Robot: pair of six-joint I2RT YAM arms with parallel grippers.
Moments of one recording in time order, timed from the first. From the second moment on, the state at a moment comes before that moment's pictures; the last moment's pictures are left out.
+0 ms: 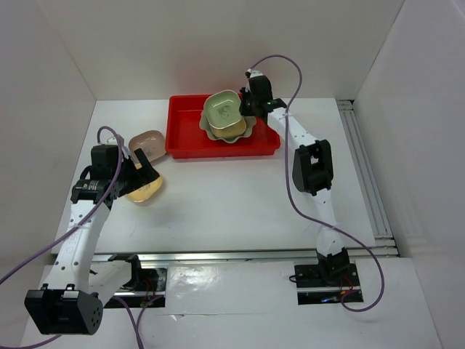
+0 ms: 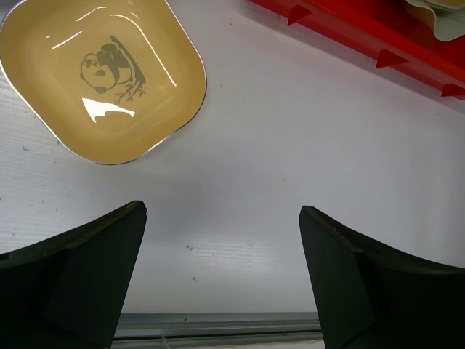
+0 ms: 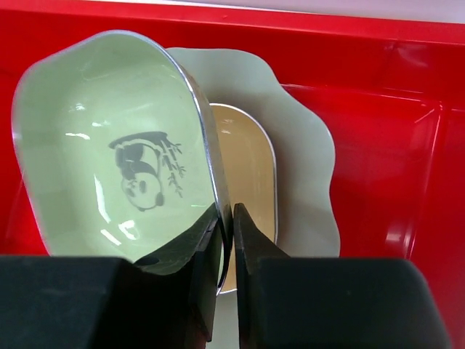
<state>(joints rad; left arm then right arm) 0.03 0.96 0.93 -0.74 0.10 -0.48 0.37 2.41 2.23 -0.36 -0.03 0.26</state>
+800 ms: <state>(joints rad) 0.03 1.15 0.94 -0.73 0.12 -0.47 0.41 1.84 1.78 -0.27 -0.03 0.23</state>
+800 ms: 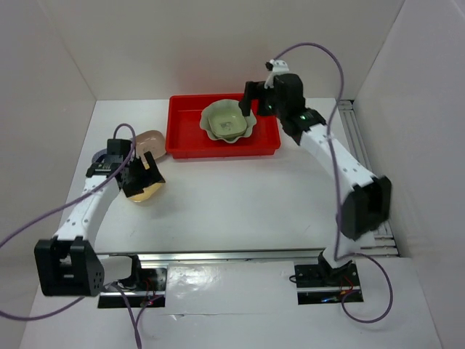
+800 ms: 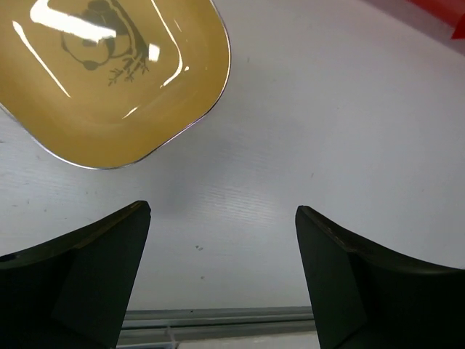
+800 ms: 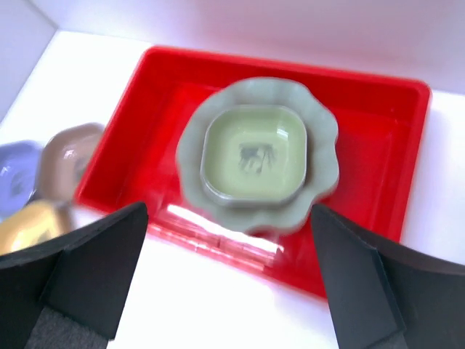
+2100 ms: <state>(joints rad) -0.01 1.71 1.16 -0.69 -0.01 -0.39 0.44 1.21 1.04 -0.01 -0.29 0.26</state>
